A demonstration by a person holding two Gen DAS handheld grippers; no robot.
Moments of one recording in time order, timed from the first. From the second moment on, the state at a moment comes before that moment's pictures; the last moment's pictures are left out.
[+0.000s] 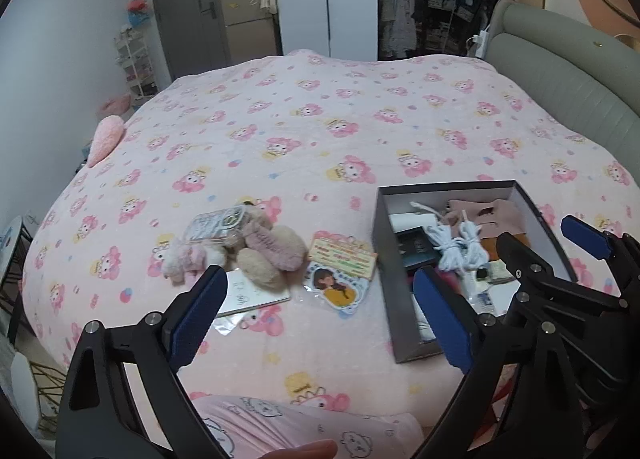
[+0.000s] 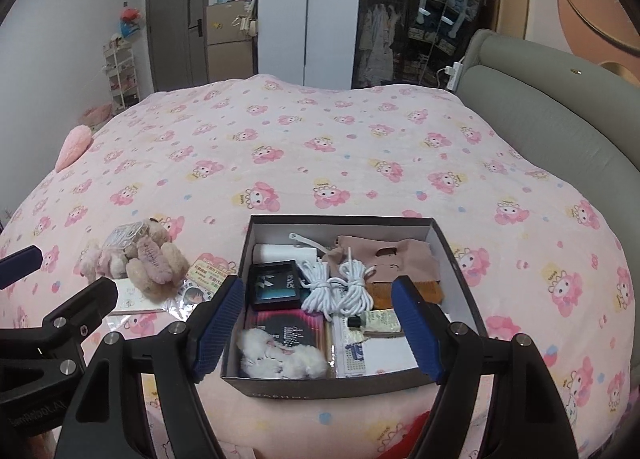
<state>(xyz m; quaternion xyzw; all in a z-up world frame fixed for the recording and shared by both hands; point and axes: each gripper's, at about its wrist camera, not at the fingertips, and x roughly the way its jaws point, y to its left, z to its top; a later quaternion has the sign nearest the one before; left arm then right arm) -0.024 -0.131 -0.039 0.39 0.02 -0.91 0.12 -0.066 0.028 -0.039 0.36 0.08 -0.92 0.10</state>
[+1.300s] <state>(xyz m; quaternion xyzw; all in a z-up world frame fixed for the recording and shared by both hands) -0.075 -0.362 -0.249 0.56 0.27 -0.78 0.07 -0.164 -0.194 -0.263 0.57 0.04 -0.74 0.35</state>
